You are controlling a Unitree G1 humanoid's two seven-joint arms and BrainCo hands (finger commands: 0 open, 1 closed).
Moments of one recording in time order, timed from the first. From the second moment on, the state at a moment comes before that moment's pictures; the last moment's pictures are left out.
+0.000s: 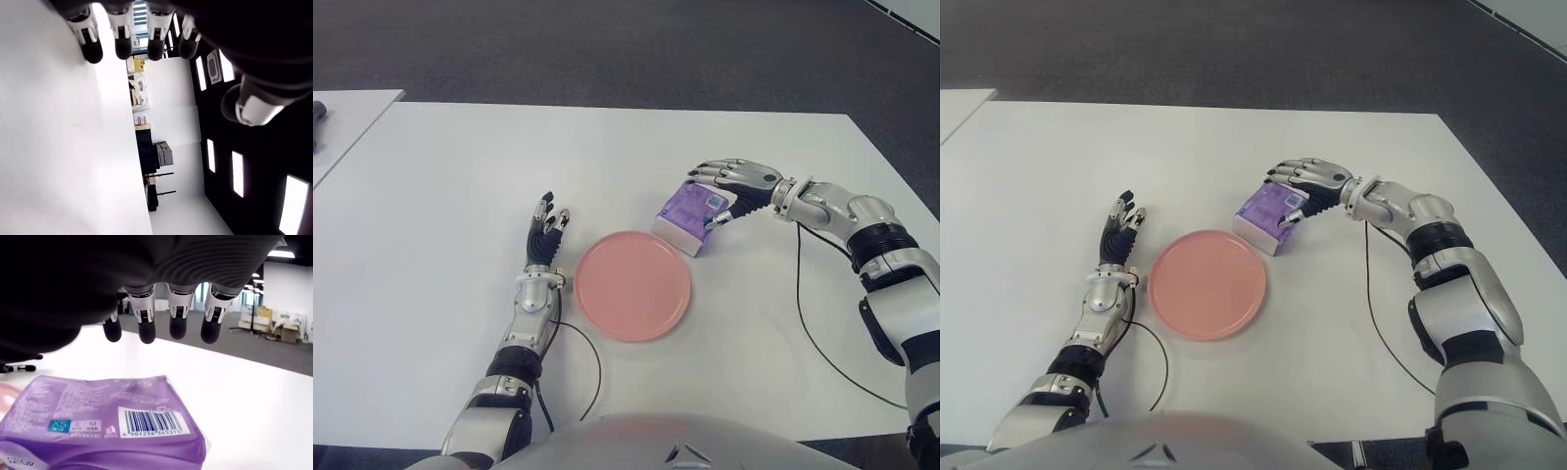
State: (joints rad) left arm -0.18 0.04 0.06 0.67 0.10 -0.50 0.21; right arm -0.89 -0.73 0.57 0.97 -0.91 -0.89 -0.11
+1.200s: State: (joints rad) left arm -0.17 0.05 0.06 0.66 0.10 -0.50 0.21; right arm -0.95 -0.75 0.67 1.00 -1.02 -0.90 -0.22
